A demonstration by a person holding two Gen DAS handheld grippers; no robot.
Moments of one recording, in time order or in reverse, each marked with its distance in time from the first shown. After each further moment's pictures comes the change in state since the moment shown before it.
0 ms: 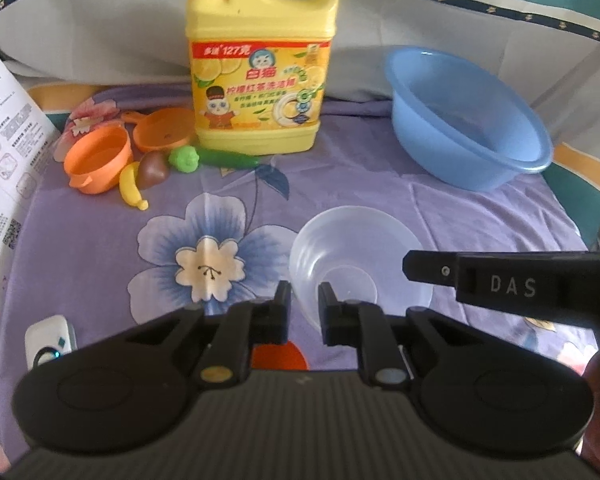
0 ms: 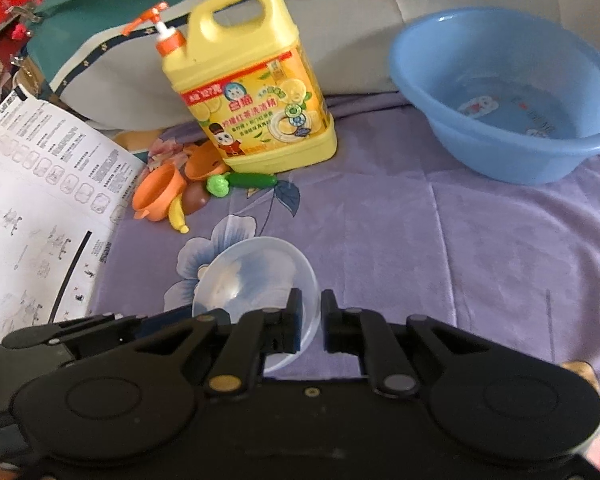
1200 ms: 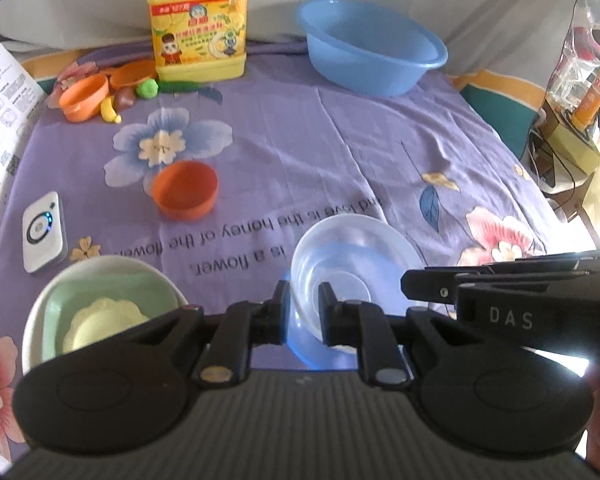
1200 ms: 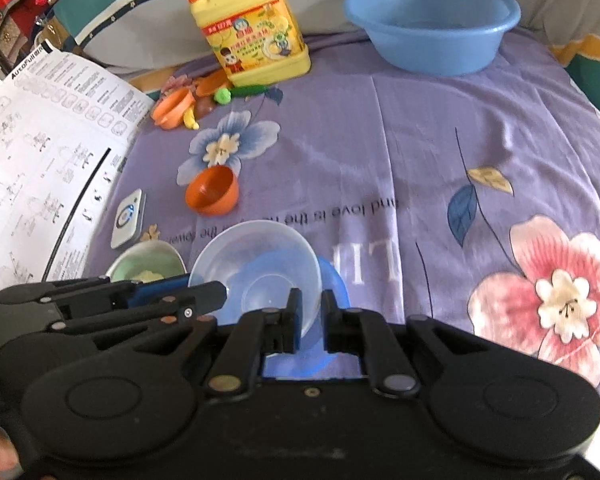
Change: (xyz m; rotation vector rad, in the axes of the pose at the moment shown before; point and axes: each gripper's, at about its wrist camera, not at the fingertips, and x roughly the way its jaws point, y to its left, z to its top) left arm -0.095 -0.059 -0.123 0.078 0.075 -0.072; right arm -0.114 -0.023 -0.139 0.014 0.089 -0.037
